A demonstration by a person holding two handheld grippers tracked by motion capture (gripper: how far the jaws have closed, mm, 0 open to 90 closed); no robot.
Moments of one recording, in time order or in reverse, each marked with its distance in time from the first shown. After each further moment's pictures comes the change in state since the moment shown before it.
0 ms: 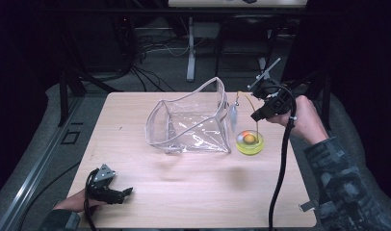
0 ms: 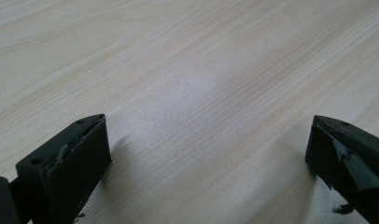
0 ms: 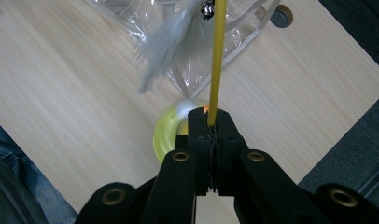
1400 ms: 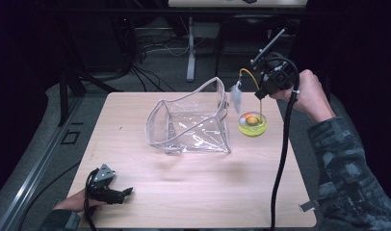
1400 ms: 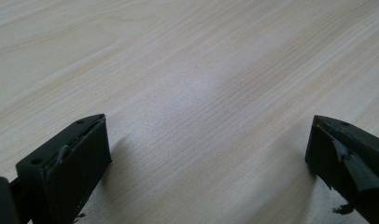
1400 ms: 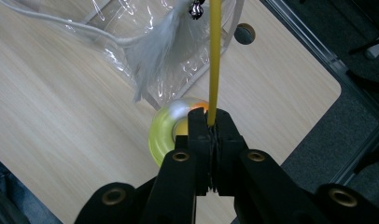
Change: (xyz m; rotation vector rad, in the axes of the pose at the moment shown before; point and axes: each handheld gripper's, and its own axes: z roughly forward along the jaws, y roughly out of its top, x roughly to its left) left arm 0.000 0.000 0.000 0.001 0.000 0.003; right arm -0.028 0.035 -0.029 -0.014 -0.052 0.039
